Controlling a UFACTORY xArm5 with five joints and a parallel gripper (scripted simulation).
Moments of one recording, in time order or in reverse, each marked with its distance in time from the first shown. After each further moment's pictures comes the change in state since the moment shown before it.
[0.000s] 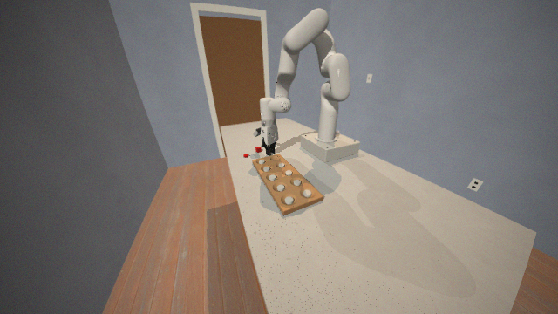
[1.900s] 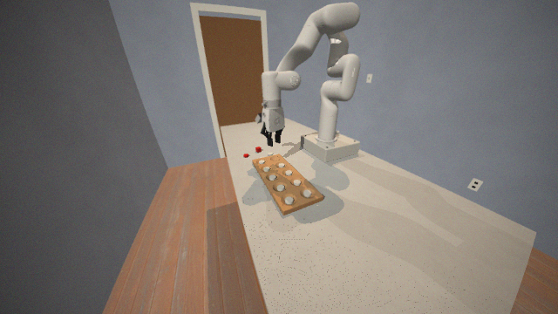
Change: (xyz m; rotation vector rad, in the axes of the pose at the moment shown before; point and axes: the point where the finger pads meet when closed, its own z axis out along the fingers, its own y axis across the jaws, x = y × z) arm -0.094 -0.077 -0.107 -0.001 0.003 0.141
